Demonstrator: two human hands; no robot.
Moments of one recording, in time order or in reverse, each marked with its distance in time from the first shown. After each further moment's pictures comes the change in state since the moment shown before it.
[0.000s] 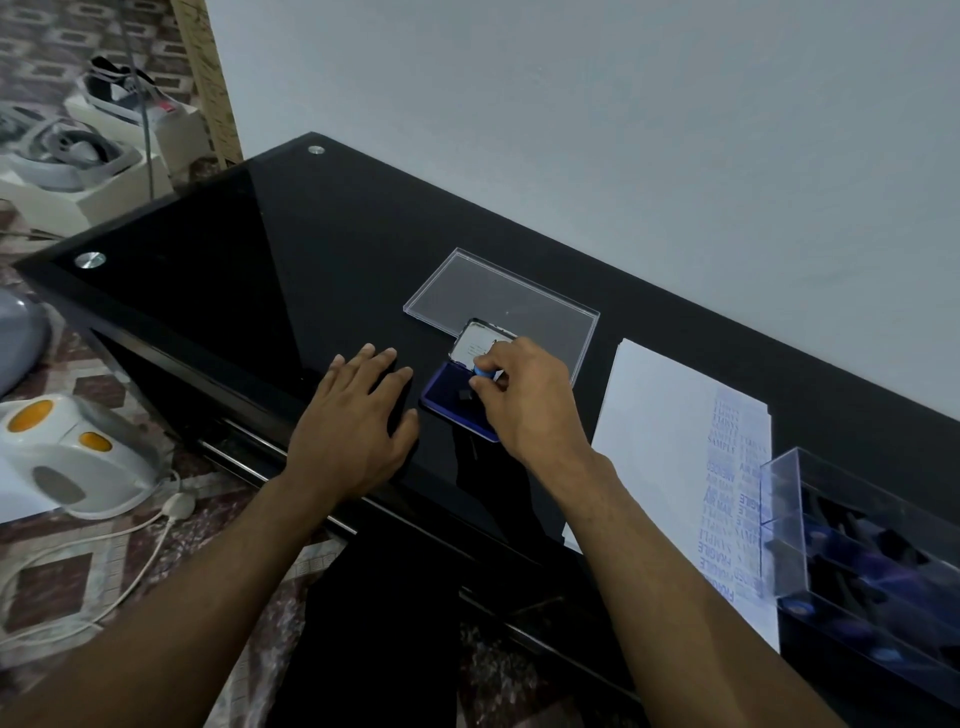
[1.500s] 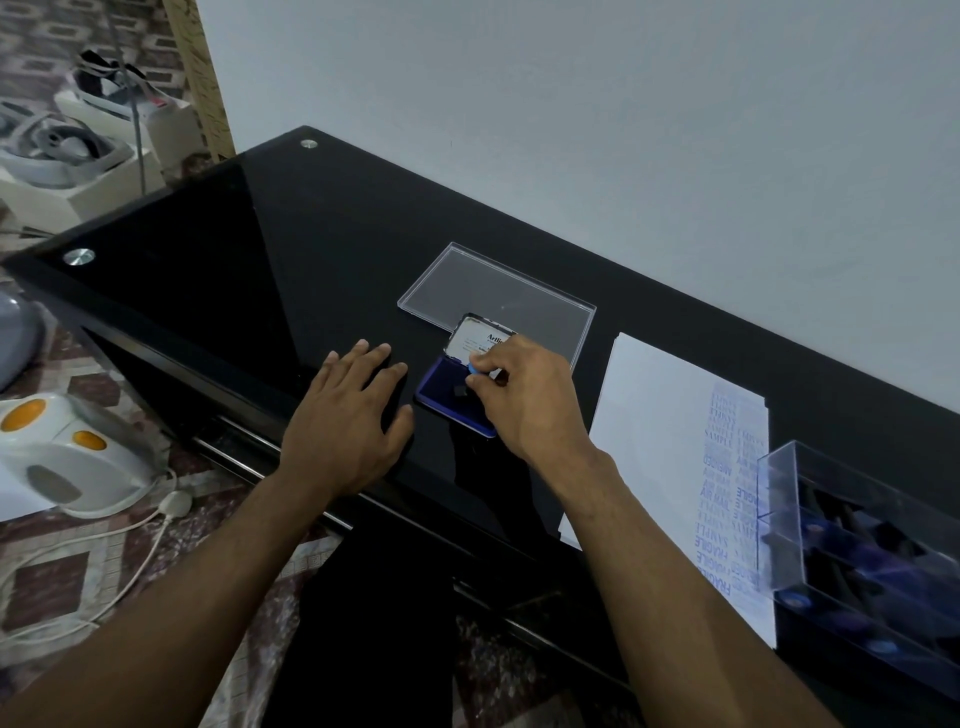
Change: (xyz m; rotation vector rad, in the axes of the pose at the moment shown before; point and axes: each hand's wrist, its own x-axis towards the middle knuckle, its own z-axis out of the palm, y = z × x) left_hand -0.001 0.001 0.000 0.001 0.021 -0.003; right_hand -0.002 0.004 -0.005 0.017 0.006 -0.015
